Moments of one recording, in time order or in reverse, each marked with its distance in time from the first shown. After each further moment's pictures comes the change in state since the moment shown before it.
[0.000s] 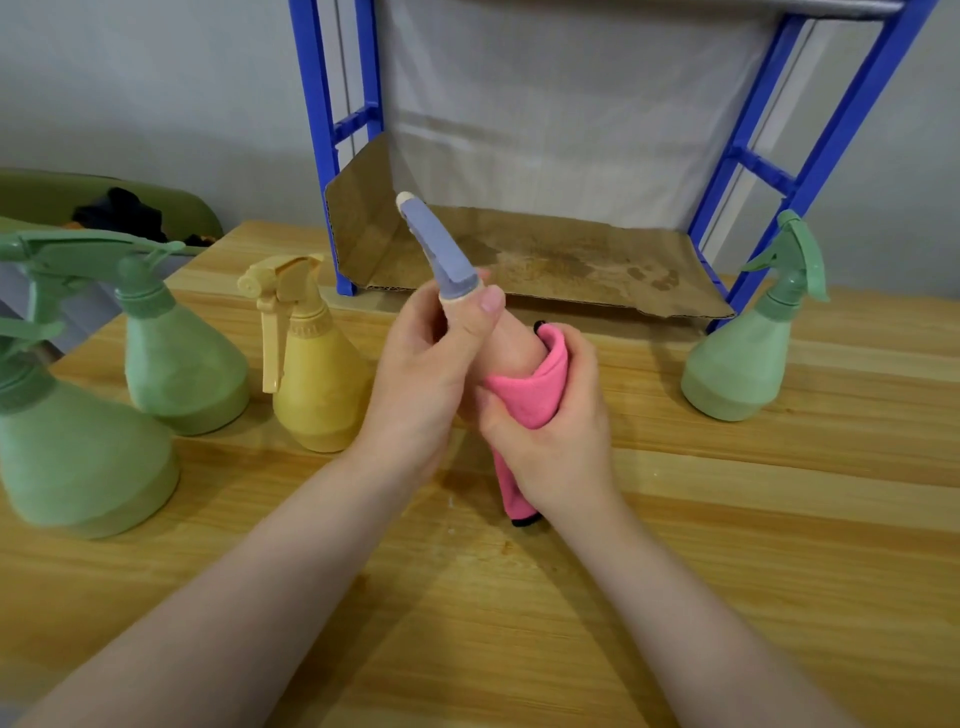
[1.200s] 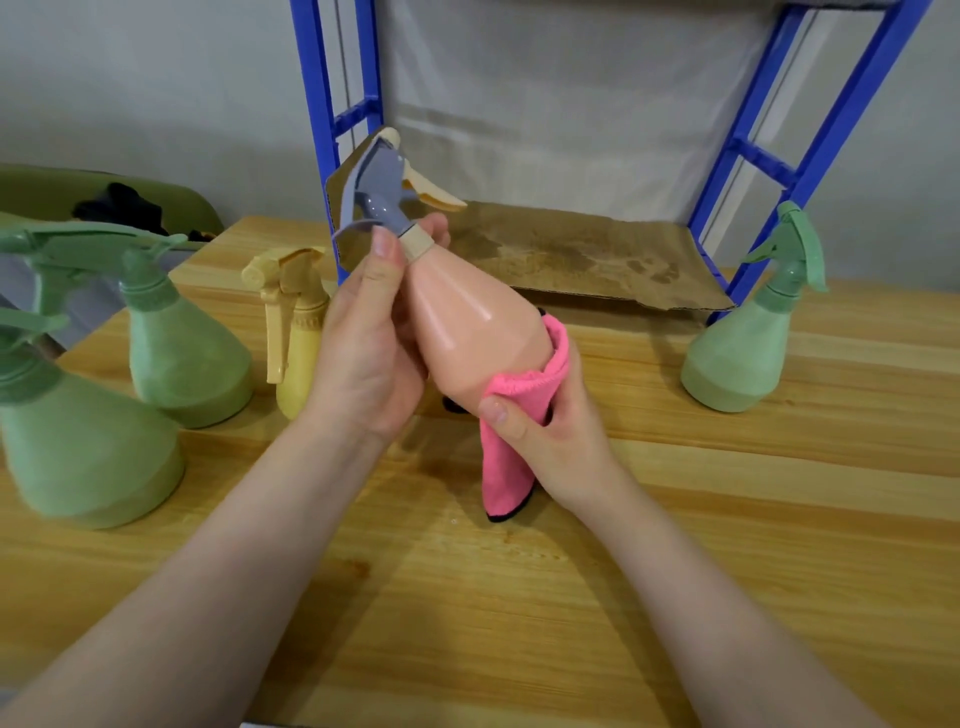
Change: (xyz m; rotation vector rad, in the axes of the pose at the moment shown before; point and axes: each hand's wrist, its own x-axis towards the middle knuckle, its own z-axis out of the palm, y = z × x) left_hand 0.012 0.019 -0.017 -0.290 0.063 0.042; right_hand 0.004 0.001 -0.013 0.249 -0.370 0.034
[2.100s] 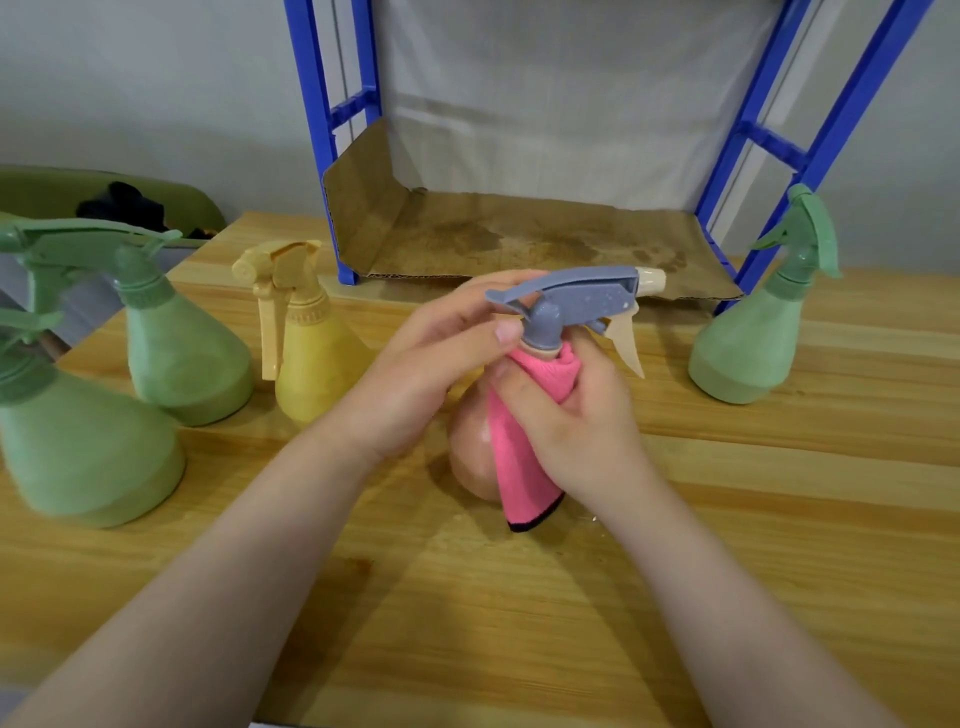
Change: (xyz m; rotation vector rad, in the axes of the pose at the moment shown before) left_hand -0.006 -0.016 -0.007 0.380 -0.586 -0.038; right_hand 0.002 -0.021 0.005 -0.067 0.177 -0.092
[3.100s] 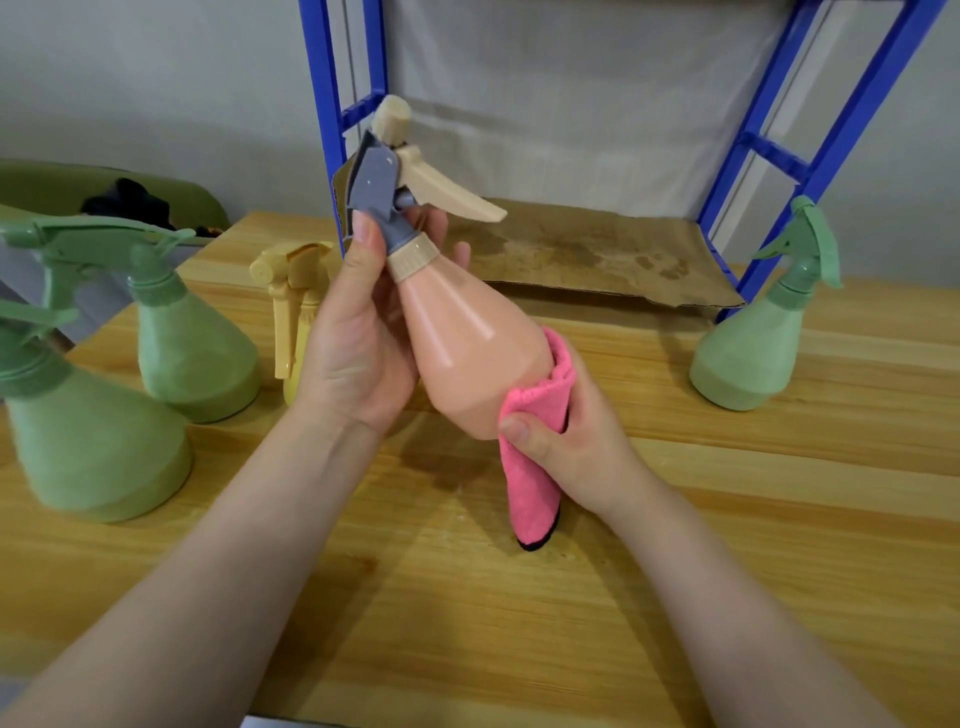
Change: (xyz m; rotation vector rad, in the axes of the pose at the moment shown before) left_hand 0.004 0.023 -0.008 -0.698 0.486 0.136; right_hand -0.002 0.022 -0.012 0.109 -0.316 0.098
